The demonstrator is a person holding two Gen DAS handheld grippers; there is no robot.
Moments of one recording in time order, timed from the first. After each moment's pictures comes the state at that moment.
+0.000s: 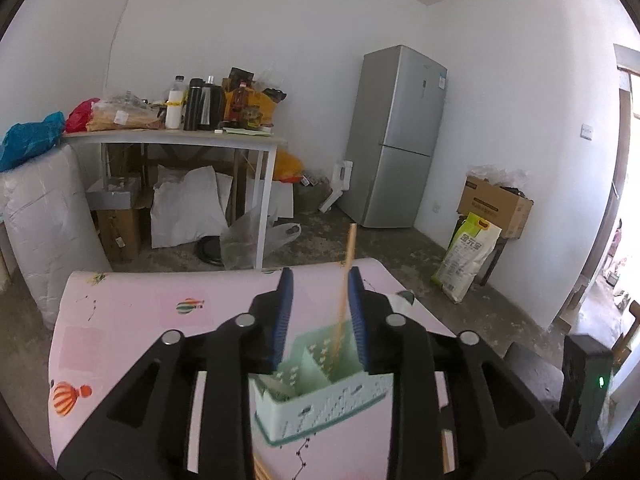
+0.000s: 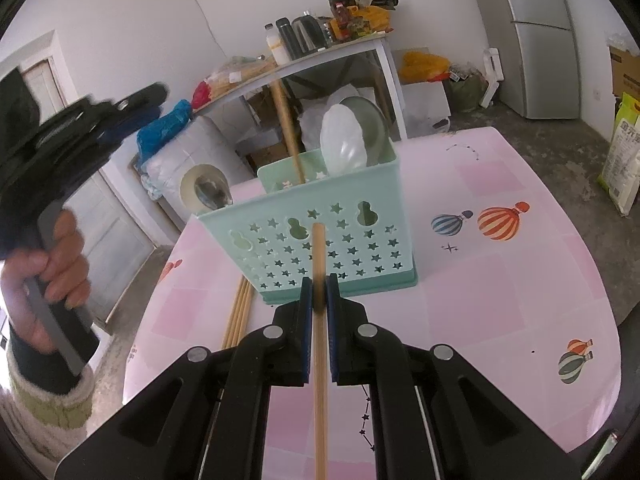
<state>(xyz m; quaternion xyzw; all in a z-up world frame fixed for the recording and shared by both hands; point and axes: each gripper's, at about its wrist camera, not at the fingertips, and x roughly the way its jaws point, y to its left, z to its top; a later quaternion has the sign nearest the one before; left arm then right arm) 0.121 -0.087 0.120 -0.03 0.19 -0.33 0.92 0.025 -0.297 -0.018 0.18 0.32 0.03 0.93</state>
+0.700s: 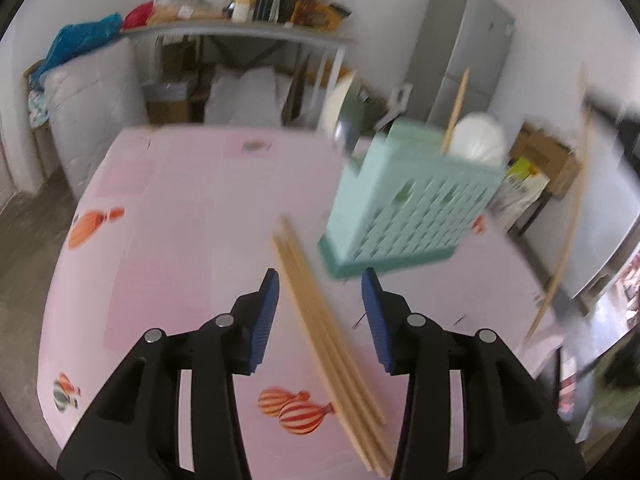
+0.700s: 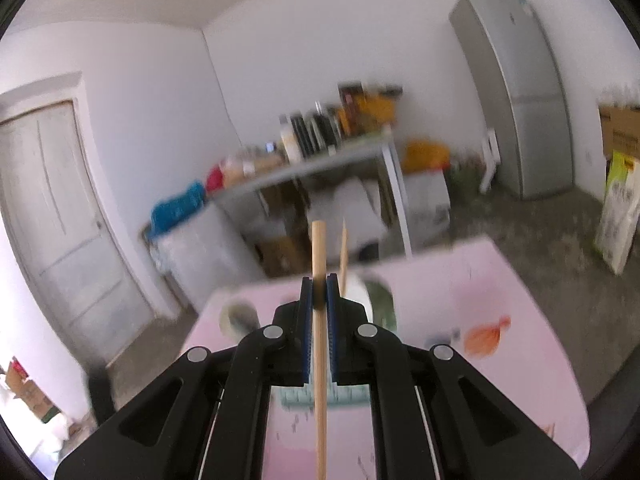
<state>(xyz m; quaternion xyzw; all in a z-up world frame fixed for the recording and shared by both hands) 0.088 -0.025 -0.022 -0.02 0.36 -0.23 0.90 0.012 -0.308 0.085 0.16 0.14 0.01 0.98</state>
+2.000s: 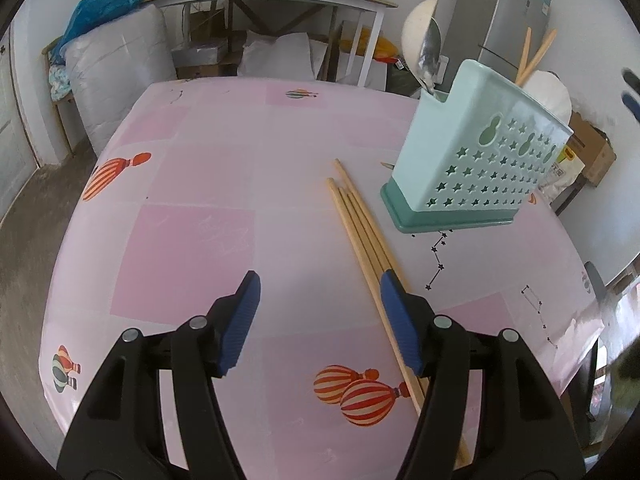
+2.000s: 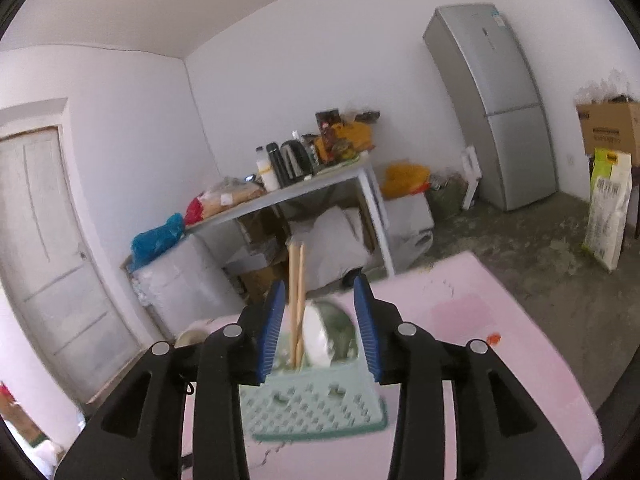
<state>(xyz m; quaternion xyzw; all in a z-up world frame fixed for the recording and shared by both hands) 0.102 -0.009 -0.059 -0.01 0.41 -0.18 0.89 0.020 -0.331 0.047 0.19 0.11 -0.03 0.98</state>
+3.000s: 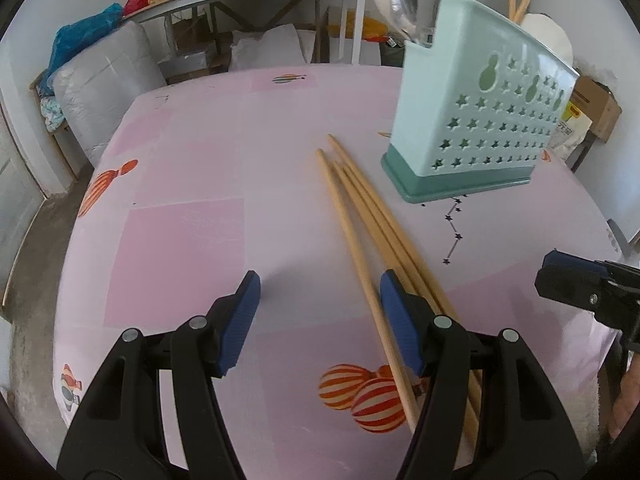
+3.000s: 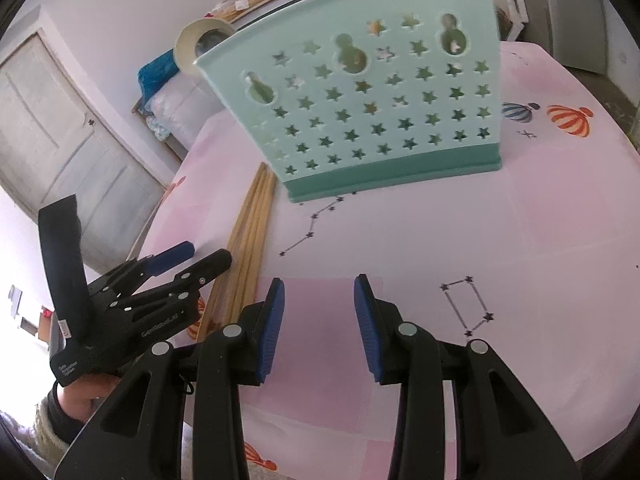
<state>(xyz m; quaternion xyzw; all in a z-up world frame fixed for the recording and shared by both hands) 0.105 -0.028 -0.077 0.07 0.42 -0.17 0.89 0.054 -0.243 -0.094 0.19 0.43 0.08 0.88</state>
